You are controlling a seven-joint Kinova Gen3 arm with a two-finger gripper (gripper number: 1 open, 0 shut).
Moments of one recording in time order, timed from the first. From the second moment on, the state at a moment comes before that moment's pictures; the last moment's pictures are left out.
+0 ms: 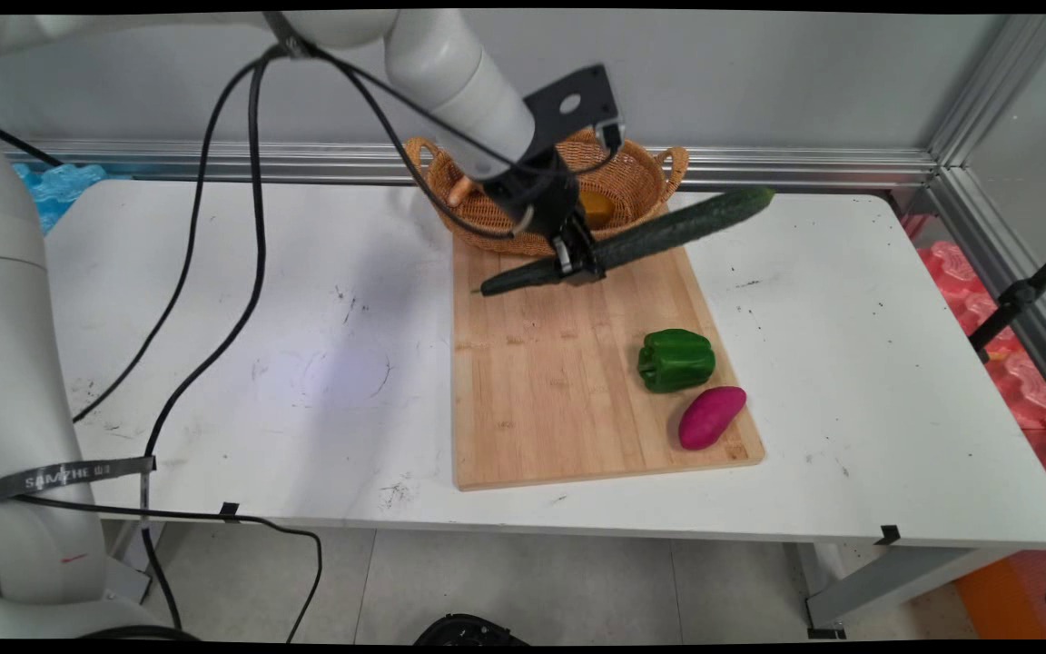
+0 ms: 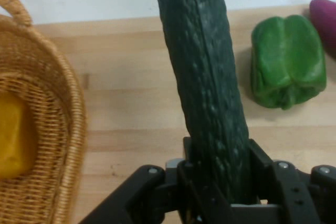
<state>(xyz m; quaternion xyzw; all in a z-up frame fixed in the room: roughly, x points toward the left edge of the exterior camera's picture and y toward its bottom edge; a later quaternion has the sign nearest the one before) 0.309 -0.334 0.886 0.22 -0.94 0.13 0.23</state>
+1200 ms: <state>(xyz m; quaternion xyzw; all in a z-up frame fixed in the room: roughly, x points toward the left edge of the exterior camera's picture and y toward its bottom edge) 0.325 -0.339 0.784 0.21 -0.95 0.11 0.22</state>
